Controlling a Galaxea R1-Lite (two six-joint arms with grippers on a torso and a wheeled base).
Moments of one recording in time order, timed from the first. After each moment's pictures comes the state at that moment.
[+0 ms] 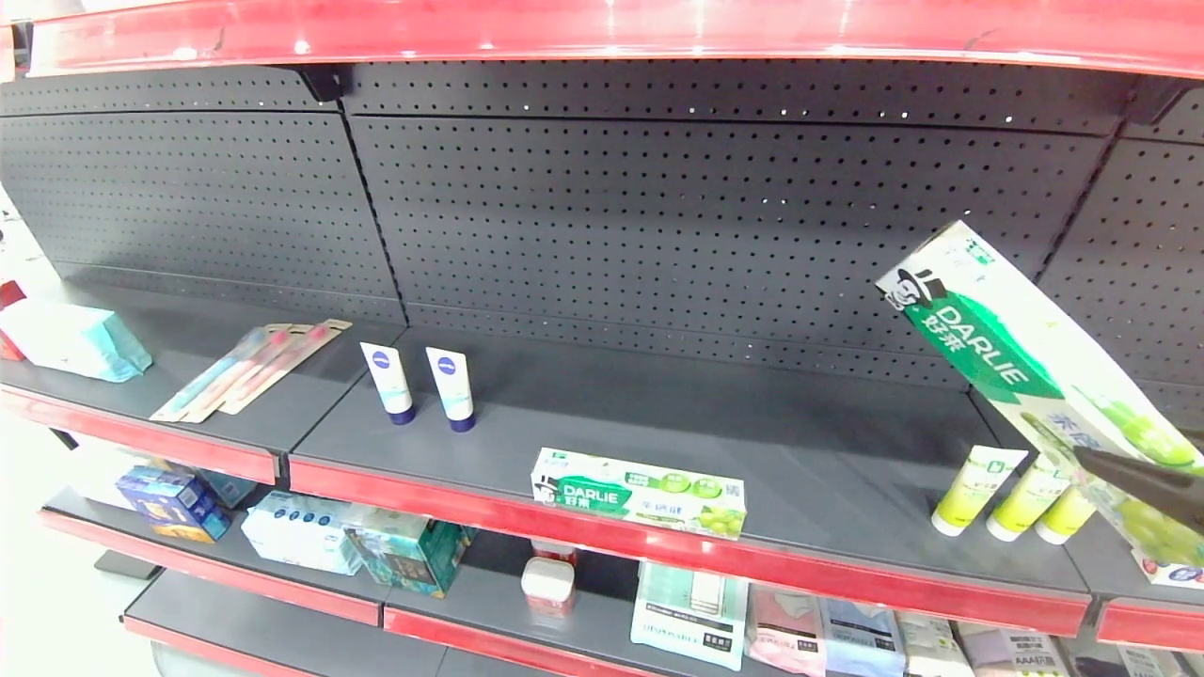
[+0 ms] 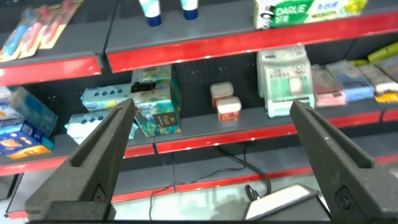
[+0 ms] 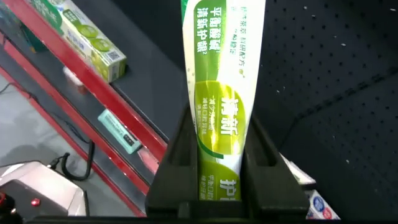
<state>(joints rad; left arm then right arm) -0.34 0.02 -0.19 0.34 0.03 0.06 0.28 0.94 -0.62 0.00 0.04 -0.47</state>
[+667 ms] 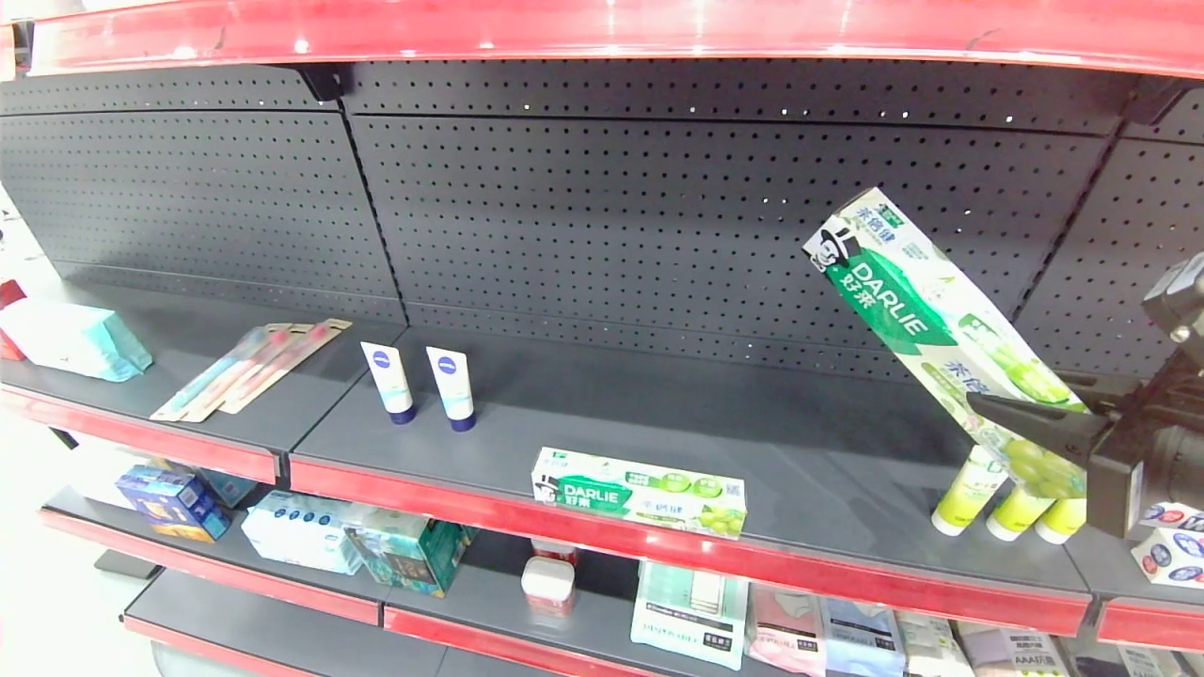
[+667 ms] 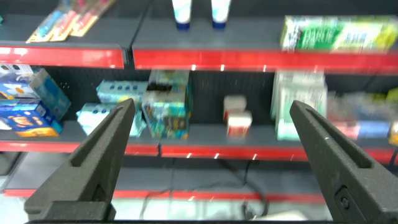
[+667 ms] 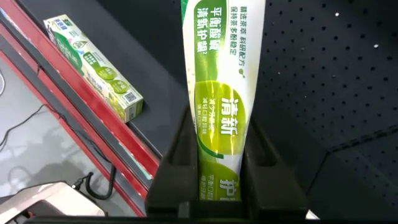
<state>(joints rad) -0.34 0.00 -0.17 0.29 0.16 -0.03 0.34 1.13 -0.64 -0.19 0.06 -0.38</state>
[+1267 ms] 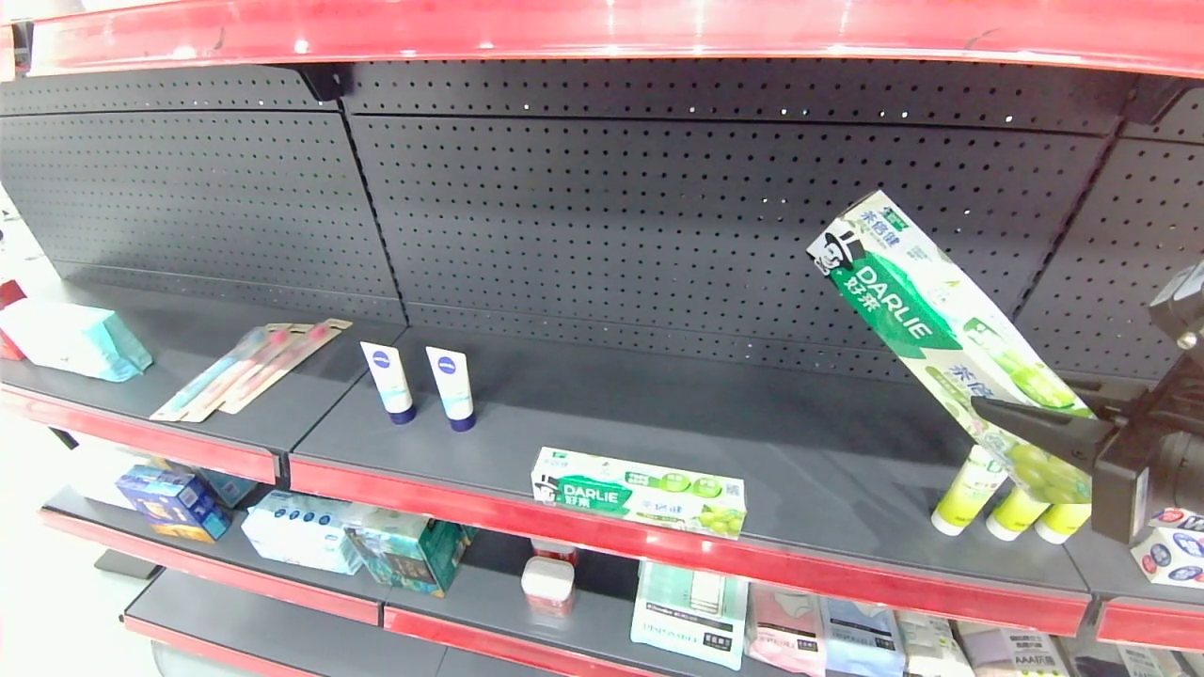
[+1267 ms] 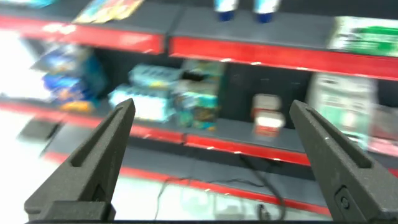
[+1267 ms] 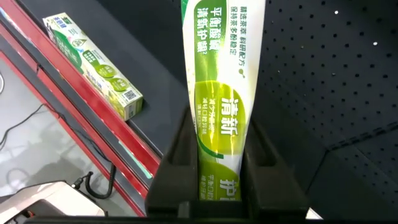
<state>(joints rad) -0.26 0.07 -0.14 0.25 0.35 -0.04 0.34 1.12 -0.63 -0.19 0.06 -0.38</state>
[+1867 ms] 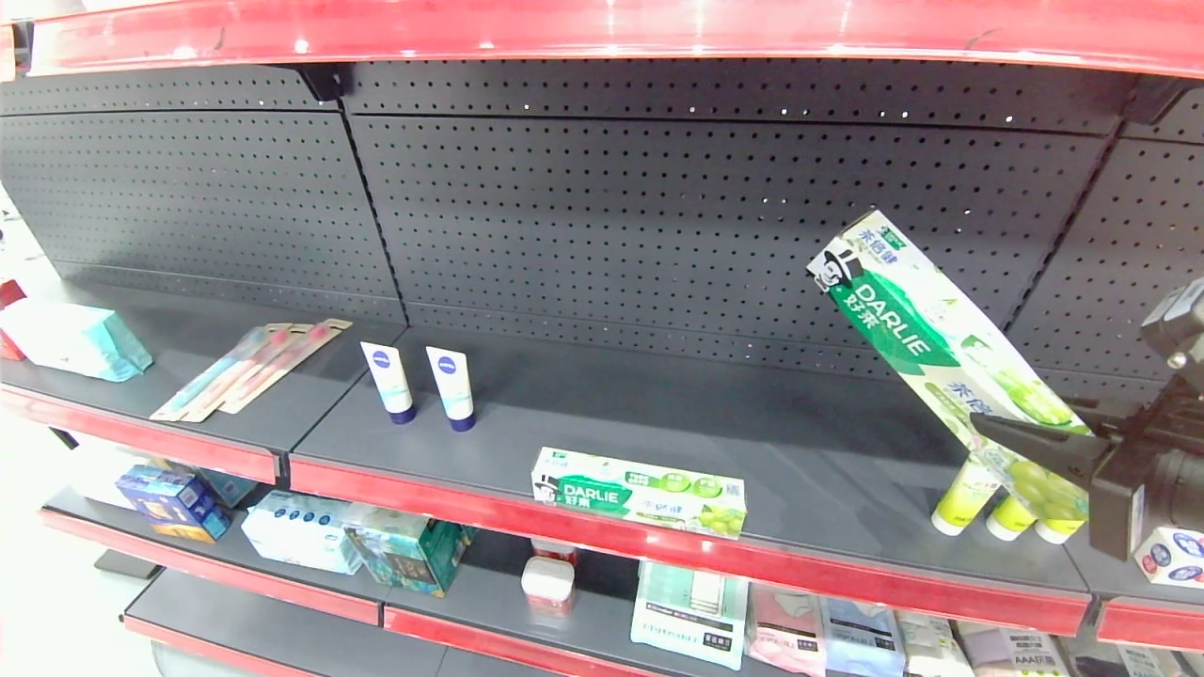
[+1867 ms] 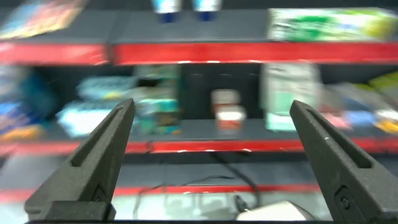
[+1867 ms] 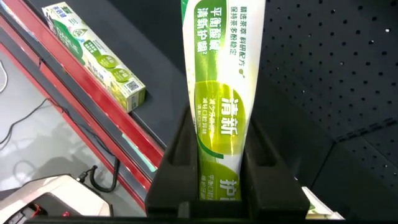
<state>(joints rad) -0.39 0.08 -0.11 0.18 0.03 0.00 0.33 1.11 -0.60 -0.19 0.06 -0.37</state>
